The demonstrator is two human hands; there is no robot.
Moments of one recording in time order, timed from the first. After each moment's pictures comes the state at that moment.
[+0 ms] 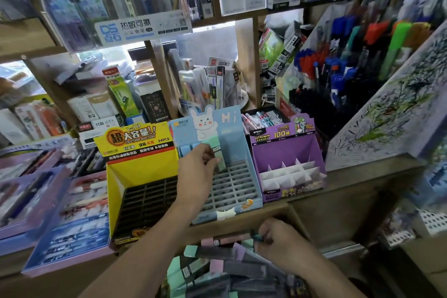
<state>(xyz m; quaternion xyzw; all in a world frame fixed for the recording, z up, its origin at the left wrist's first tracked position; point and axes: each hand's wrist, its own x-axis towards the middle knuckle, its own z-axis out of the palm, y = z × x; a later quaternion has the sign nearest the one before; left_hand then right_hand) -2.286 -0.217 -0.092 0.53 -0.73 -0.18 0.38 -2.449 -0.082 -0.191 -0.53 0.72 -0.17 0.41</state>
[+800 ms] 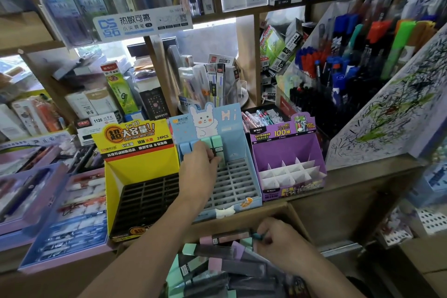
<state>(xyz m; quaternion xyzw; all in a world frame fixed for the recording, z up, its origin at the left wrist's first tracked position) -2.295 -0.224 -0.100 0.60 -0.72 -0.11 0.33 -2.449 -0.077 -0.191 -0.54 0.71 -0.19 0.41</state>
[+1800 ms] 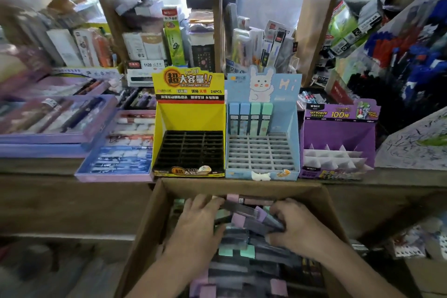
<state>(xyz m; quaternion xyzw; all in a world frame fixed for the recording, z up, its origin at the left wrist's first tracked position) -2.180 -0.067 -0.162 0.61 -0.76 -0.20 0.12 -2.419 -0.071 -0.174 -0.68 0.67 -0.05 0.30</state>
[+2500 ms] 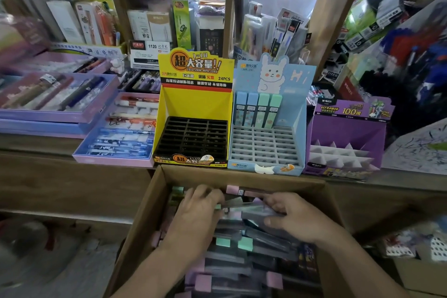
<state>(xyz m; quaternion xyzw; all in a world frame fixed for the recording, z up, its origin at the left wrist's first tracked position) -2.176 -0.072 -0.176 0.59 -0.77 -0.20 0.15 -2.419 -0.080 -0.166 -0.59 0.64 -0.11 0.48</state>
